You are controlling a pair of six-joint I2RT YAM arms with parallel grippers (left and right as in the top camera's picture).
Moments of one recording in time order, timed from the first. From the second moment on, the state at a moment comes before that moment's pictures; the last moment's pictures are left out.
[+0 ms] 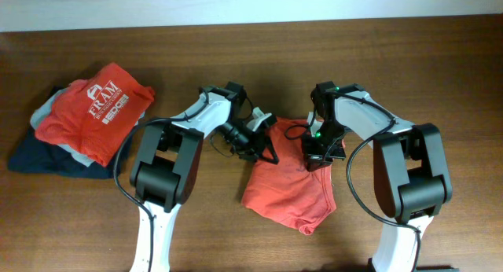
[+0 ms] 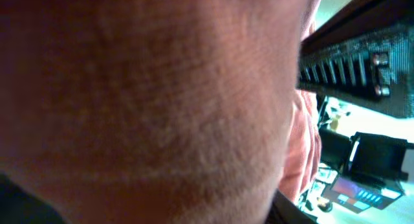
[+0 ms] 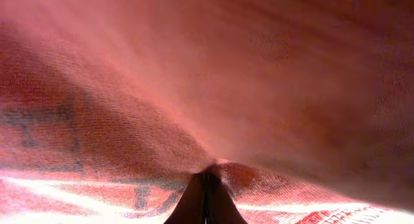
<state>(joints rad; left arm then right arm) -0.42 2.33 1.62 -1.02 0.90 0.16 0.22 2.06 1.35 -1.12 -0.32 0.17</state>
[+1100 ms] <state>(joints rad) 0.18 1.98 1.74 -1.02 0.59 0.08 0.14 1.74 1.45 -1.19 -0.35 0.09</state>
